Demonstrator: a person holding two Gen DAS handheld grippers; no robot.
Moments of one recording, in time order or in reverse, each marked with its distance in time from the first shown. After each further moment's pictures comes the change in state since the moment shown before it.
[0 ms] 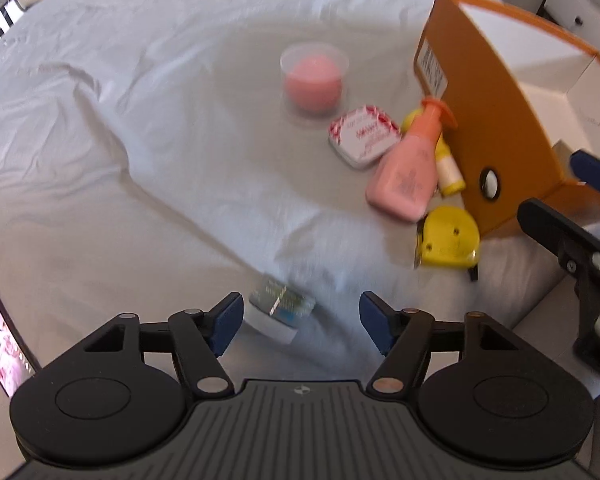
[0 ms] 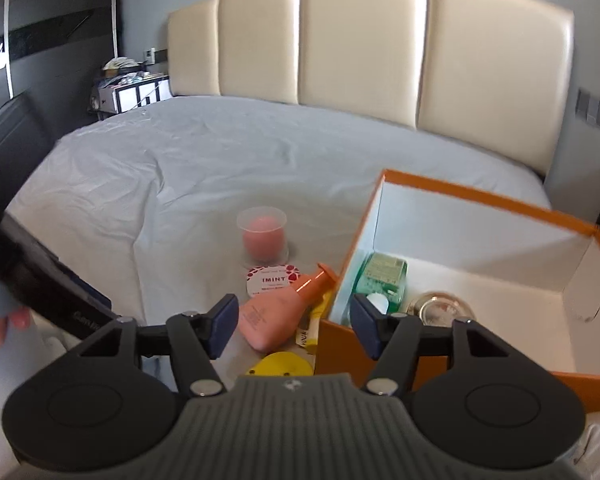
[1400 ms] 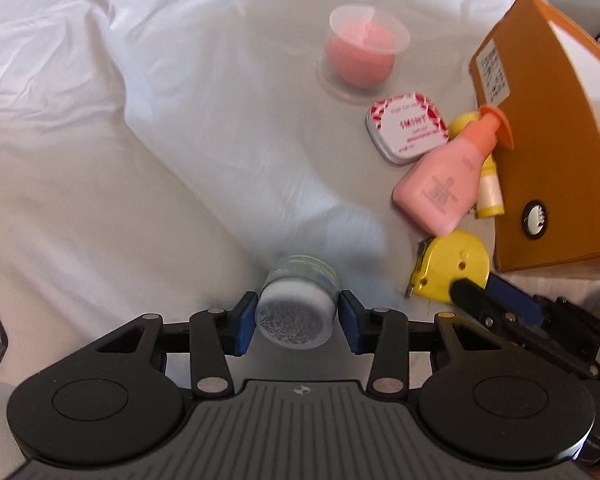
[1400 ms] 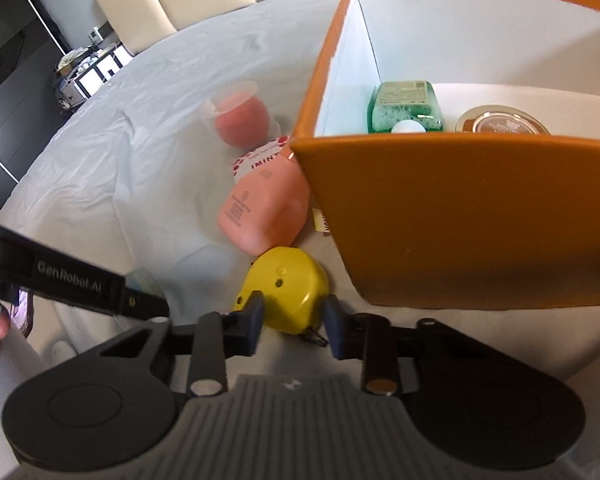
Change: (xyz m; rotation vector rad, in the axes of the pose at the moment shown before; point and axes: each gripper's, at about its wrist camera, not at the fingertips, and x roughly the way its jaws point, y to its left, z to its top) left arm 0.029 0.019 0.014 -0.203 0.090 -0.029; right arm 0.091 -0.018 -0.039 0.396 0.319 0.139
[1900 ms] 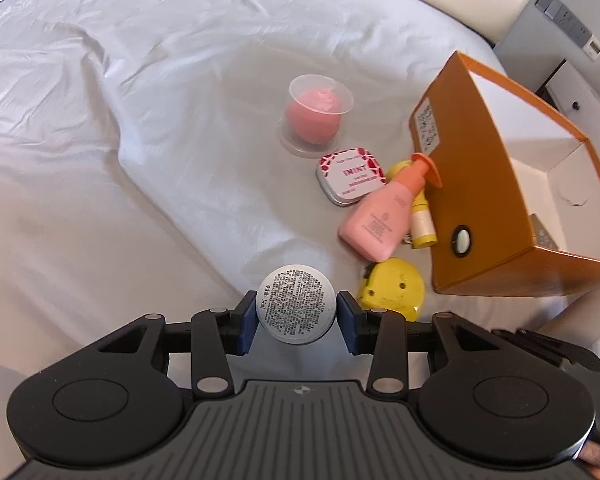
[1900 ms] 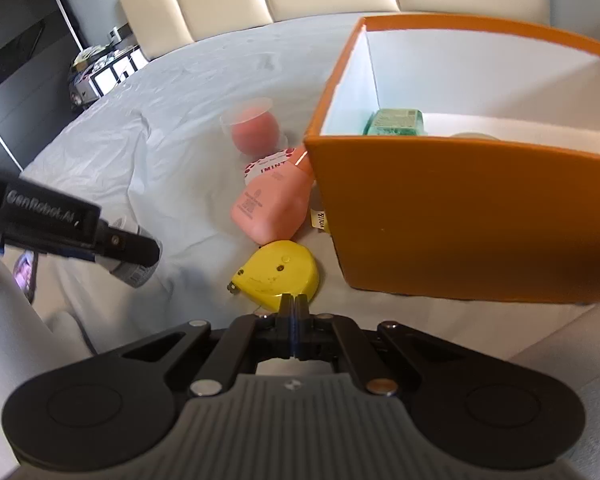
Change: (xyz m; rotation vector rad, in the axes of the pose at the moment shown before) left arm -0.039 -0.001 -0.022 0.006 -0.191 -0.143; right arm -0.035 -0.005 -0.016 -0.069 -0.061 -0.012
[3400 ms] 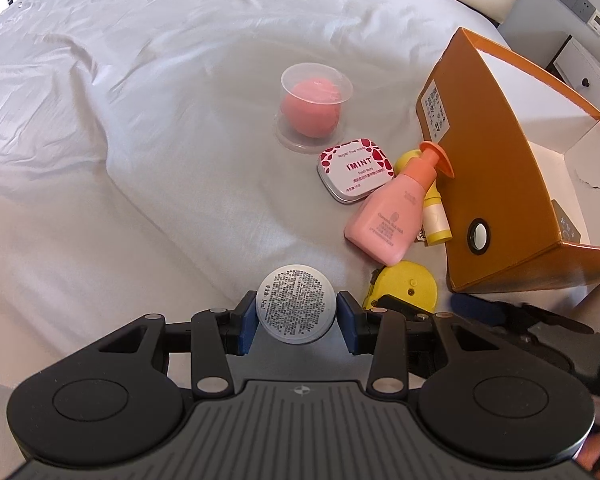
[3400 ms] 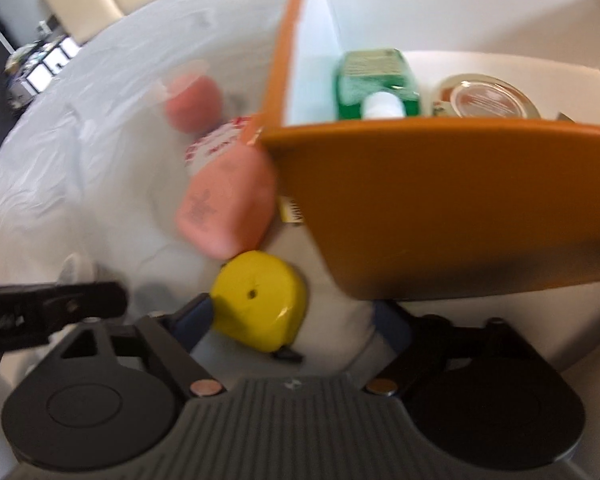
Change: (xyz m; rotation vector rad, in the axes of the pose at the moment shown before) left arm 0.019 -0.010 0.005 0.048 0.025 0.069; right arm 0.051 0.007 0.022 0.133 0.149 -0.096
